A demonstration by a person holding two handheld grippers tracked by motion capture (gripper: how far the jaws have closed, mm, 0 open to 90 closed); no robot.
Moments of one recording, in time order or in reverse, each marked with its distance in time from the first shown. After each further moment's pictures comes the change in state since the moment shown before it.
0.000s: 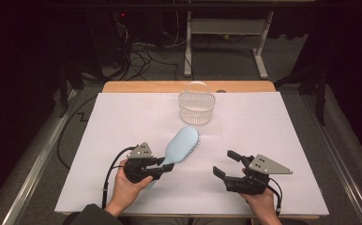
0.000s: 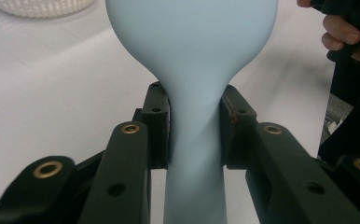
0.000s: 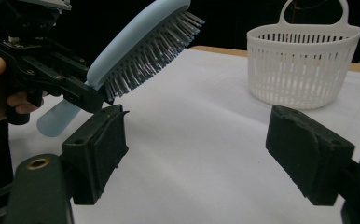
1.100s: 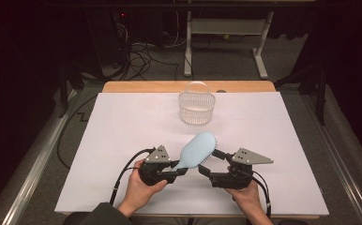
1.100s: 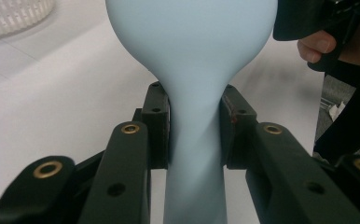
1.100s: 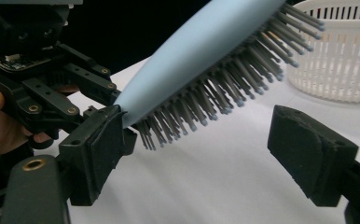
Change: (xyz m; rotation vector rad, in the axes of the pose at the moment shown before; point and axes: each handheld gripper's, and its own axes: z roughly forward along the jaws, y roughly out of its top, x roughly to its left) left arm -0.023 0.014 0.029 0.032 -0.021 0.086; right arm 0.012 0.008 0.037 0.068 0.078 0.077
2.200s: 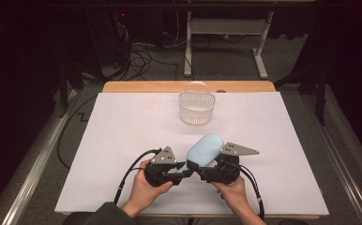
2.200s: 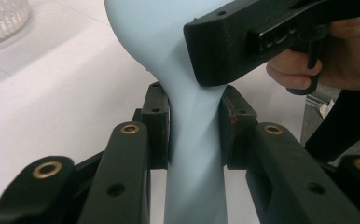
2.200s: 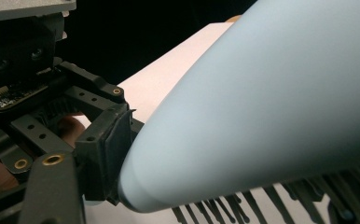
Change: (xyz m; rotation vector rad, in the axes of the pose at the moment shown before) left arm -0.010 0.008 0.008 -0.004 -0.037 0.025; right arm 0.007 0.010 0.030 0.044 0.065 0.112
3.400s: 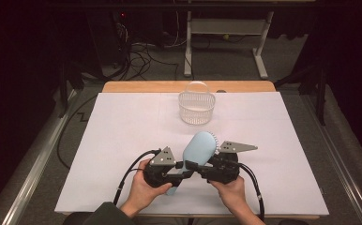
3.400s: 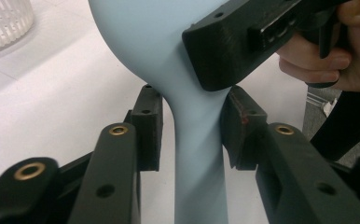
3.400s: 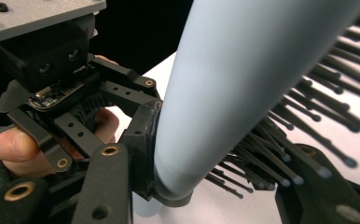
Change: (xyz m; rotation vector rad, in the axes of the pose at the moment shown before) left arm -0.002 0.000 -0.003 -0.008 0.012 0.020; right arm 0.005 0.010 -0.002 0.069 0.104 0.034
